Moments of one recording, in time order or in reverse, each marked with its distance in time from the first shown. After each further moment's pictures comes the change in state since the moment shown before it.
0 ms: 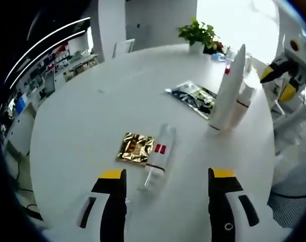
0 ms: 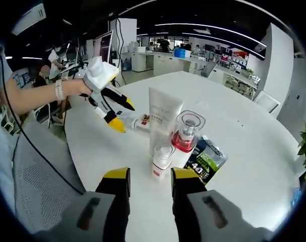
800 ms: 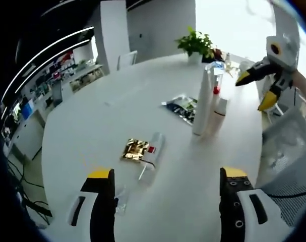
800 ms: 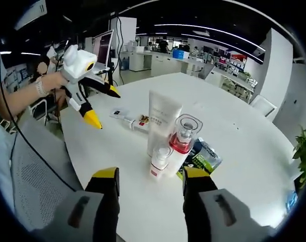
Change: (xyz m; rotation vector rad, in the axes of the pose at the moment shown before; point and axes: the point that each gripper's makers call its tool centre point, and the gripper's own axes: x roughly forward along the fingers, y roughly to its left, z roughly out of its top) left arm -0.059 -0.027 0.011 0.023 -0.087 0.043; right arm -0.006 0.000 0.002 -0.028 0.009 -0.039
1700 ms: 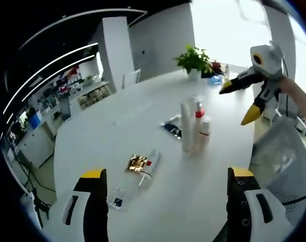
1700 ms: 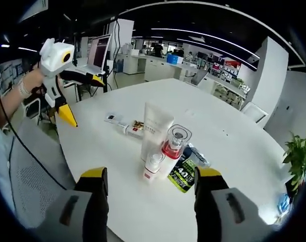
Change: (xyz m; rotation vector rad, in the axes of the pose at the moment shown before) left arm -0.059 -0.026 0.032 0.027 -0.136 0.069; right arm -0.017 -0.005 0.014 -0.041 -0.027 -0.079
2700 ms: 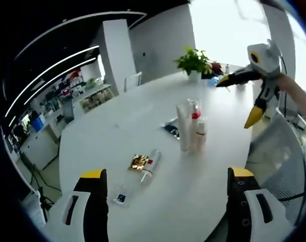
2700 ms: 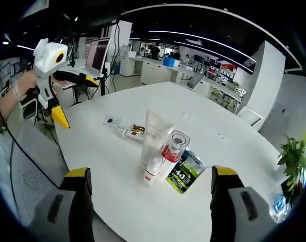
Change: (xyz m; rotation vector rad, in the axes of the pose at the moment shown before) left arm -0.029 -0.011 0.004 0.023 -0.021 0.025; right arm -0.014 0.003 0.011 -0.009 -0.020 -0.051
